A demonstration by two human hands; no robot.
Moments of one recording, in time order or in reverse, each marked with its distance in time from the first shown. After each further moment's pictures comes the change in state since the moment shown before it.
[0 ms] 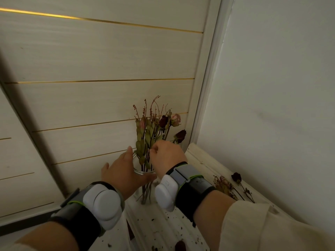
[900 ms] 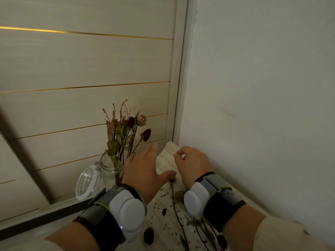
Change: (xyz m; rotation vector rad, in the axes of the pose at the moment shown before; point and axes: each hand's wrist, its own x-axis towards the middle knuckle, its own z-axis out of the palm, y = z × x) left_hand -0.065 0.118 0.012 -0.016 0.125 0.316; right_hand -0.070 0.105 -0.080 0.054 0.155 0.217
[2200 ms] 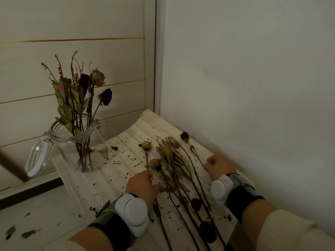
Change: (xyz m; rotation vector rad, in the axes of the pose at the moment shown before) left_hand -0.033 0.021 0.148 -0.199 -0.466 -0.362; right_hand -0.019 0.199 0.008 -0.153 -0.223 0.460
